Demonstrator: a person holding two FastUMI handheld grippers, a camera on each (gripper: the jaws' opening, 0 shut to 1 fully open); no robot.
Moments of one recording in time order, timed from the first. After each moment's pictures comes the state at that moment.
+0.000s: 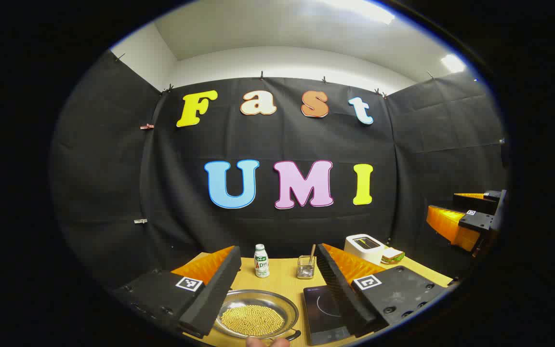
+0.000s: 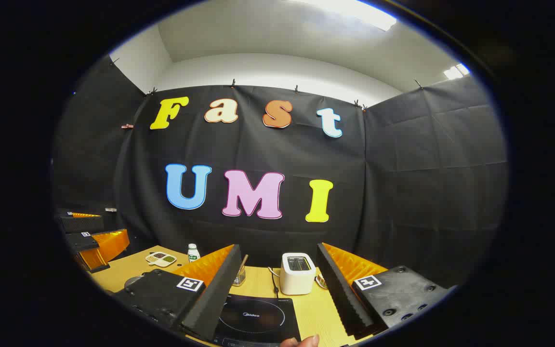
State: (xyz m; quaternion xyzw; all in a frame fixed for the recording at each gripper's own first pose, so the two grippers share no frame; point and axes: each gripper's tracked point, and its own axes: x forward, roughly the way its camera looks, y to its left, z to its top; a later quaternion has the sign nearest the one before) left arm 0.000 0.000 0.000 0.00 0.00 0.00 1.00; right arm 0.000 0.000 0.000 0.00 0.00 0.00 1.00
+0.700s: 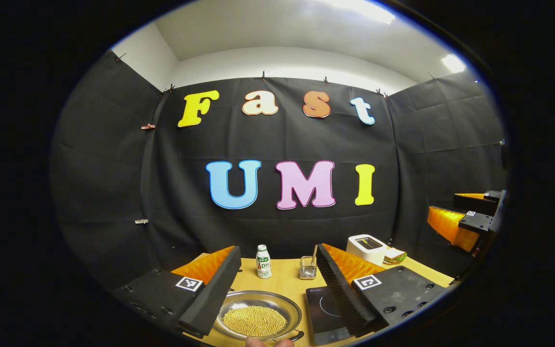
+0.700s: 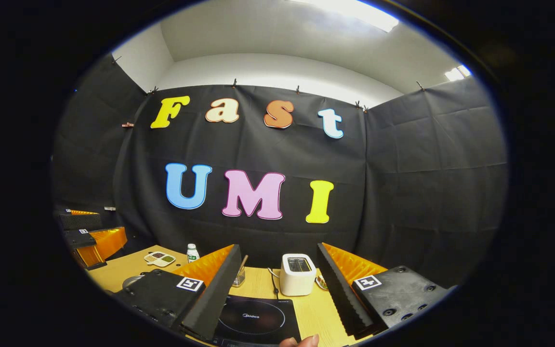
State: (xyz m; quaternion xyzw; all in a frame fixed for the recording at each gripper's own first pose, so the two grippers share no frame) left arm 0.004 0.006 0.000 0.00 0.00 0.00 1.00; right arm 0.005 0.004 -0.003 0.00 0.00 0.00 1.00
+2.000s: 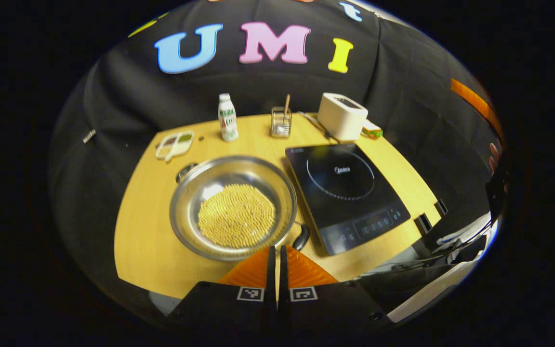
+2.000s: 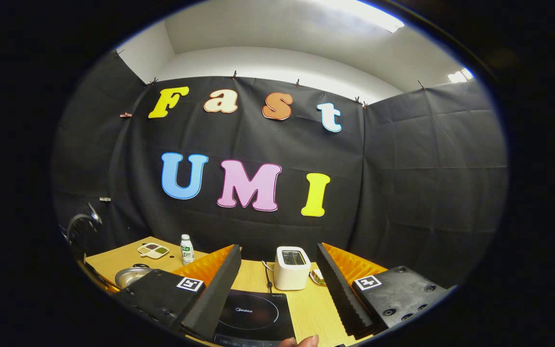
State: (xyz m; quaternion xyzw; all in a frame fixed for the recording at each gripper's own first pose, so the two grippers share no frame) left arm -0.051 0.014 -0.264 -0.01 0.48 -0.15 0.86; right arm 0.006 -0.003 -0.026 -0.02 0.02 -0.01 1.00
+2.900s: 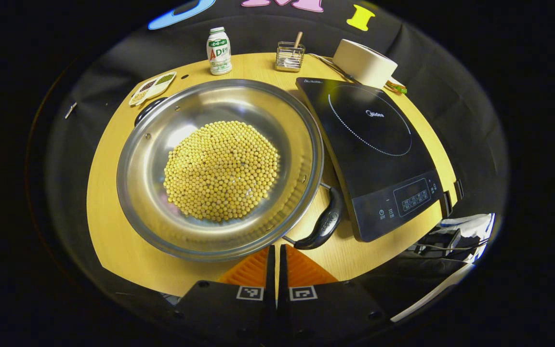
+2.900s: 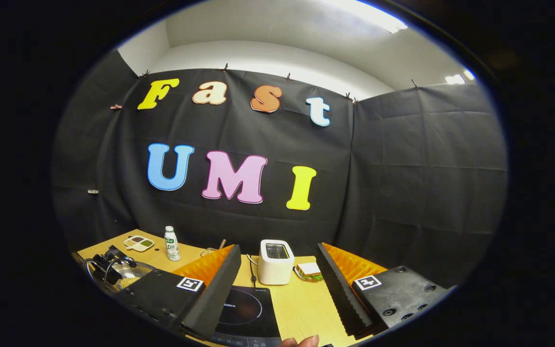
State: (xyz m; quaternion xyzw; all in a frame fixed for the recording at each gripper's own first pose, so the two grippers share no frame) left arm -0.028 0.007 -0.360 0.00 0.60 -0.14 0.79; right arm 0.006 -0.037 -0.038 -0.03 0.04 -0.05 1.00
